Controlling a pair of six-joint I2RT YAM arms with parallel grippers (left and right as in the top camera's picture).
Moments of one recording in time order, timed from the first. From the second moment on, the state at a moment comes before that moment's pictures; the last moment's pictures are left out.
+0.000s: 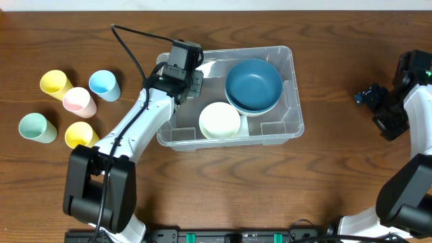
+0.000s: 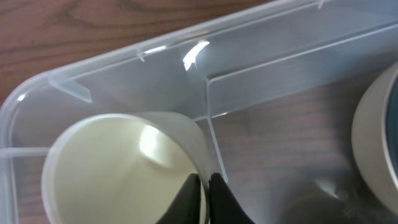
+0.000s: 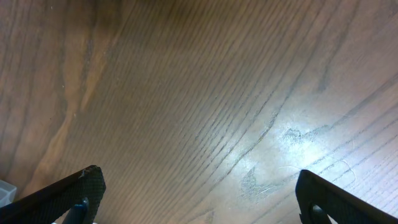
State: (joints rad) left arm -0.34 1.77 1.27 -0.43 -0.16 -0.06; right arm -0.35 1.73 1.37 -1.07 0.03 0.68
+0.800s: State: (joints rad) left arm -0.34 1.76 1.27 -0.44 -0.17 -0.07; right arm -0.35 1.73 1.37 -1.07 0.03 0.68
